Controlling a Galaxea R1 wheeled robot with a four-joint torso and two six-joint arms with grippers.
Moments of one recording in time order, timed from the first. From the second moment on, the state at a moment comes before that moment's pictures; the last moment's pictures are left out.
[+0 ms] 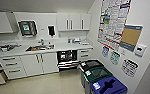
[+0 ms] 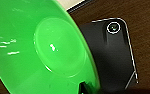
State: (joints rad) left arm 1.42 2.73 -2.17 0.21 -0.14 -0.32; right arm -1.47 2.90 -2.54 -0.35 0.06 0.44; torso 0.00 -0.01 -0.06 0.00
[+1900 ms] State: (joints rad) left arm 1.42 2.73 -2.17 0.21 -0.14 -0.32; right arm -1.47 2.90 -2.54 -0.35 0.05 0.44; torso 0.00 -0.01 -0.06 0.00
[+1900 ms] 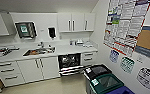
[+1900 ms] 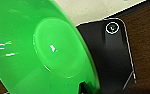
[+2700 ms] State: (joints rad) left arm 1.43 2.72 -2.17 0.21 -0.14 -0.32; right arm -1.47 2.90 -2.54 -0.35 0.05 0.44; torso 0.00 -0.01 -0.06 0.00
